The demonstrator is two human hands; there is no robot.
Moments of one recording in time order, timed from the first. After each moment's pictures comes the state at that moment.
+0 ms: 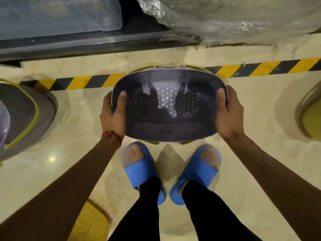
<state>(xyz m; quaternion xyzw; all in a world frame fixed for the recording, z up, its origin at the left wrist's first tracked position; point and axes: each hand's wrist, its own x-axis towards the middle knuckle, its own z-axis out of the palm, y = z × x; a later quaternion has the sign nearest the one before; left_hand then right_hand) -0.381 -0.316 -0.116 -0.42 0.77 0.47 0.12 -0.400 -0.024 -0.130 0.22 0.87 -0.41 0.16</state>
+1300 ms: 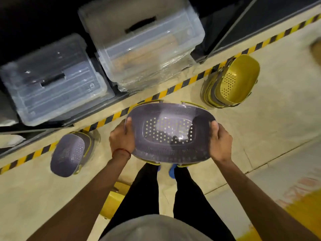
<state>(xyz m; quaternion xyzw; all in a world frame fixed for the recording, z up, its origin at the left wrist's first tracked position) -0.334 -0.214 0.369 -0.18 0.91 0.34 0.17 -0.222 0.060 0.382 0.40 0.82 -0.41 0.01</state>
